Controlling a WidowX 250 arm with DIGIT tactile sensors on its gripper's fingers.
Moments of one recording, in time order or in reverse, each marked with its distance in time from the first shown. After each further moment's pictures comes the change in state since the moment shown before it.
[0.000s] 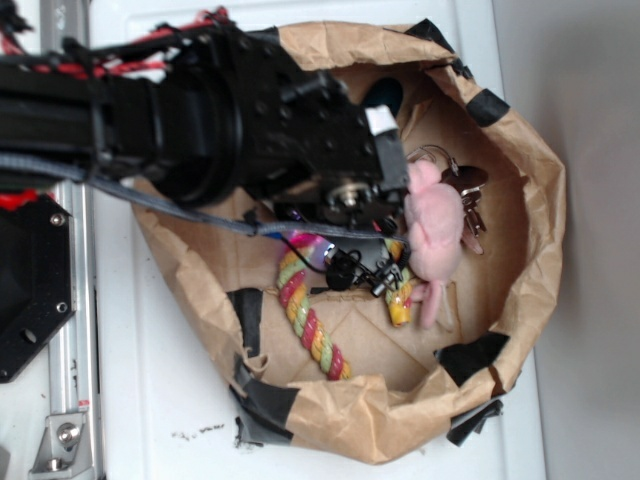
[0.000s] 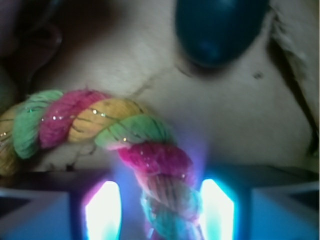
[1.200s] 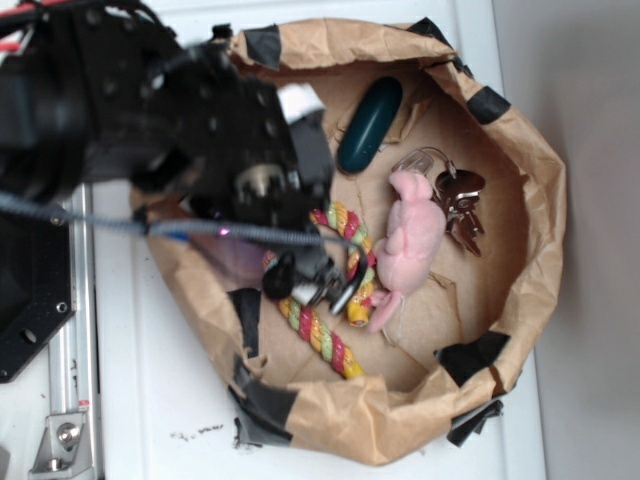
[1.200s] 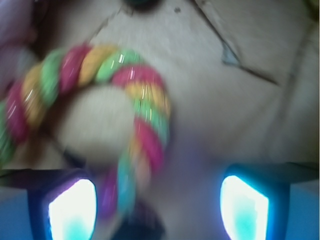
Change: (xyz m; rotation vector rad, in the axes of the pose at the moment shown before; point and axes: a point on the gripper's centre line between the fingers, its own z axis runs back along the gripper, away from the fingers) arm -0.024 0.027 0.024 -0.085 0.045 0.158
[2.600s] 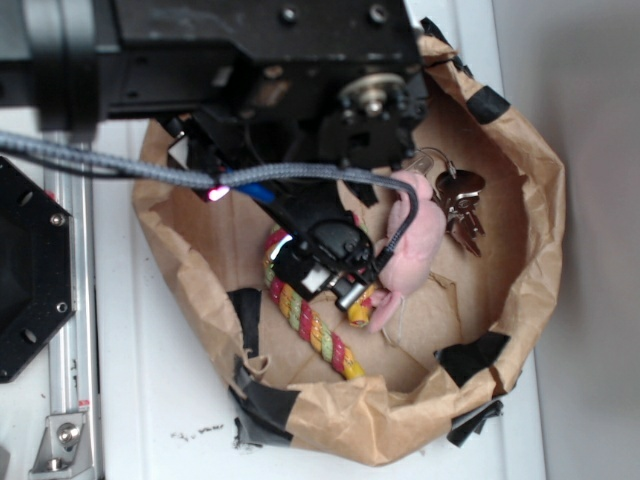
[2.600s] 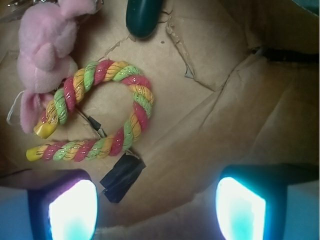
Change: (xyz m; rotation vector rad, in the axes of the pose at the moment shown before) arm -0.012 -0.010 0.084 0.195 0.166 -0.105
